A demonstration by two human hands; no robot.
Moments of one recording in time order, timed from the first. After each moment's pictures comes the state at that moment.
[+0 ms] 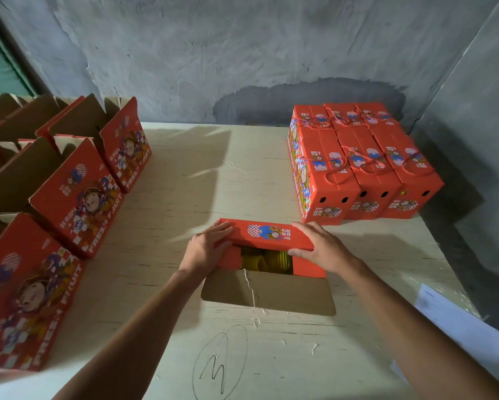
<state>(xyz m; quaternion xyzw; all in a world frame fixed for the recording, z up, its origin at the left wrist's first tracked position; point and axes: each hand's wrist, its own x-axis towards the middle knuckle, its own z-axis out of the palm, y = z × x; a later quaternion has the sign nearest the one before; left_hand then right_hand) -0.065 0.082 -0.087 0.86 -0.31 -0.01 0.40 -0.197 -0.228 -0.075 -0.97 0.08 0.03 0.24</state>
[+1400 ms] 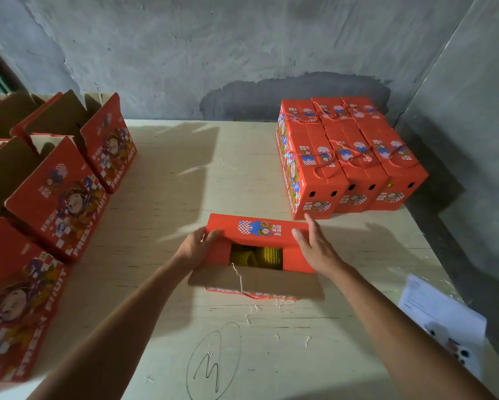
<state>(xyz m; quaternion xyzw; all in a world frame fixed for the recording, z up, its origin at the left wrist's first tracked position) -0.049 0.076 -0.102 0.83 -0.14 -0.22 0.49 -0.213 -0.212 -0.092 -0.87 0.24 -0.01 0.43</state>
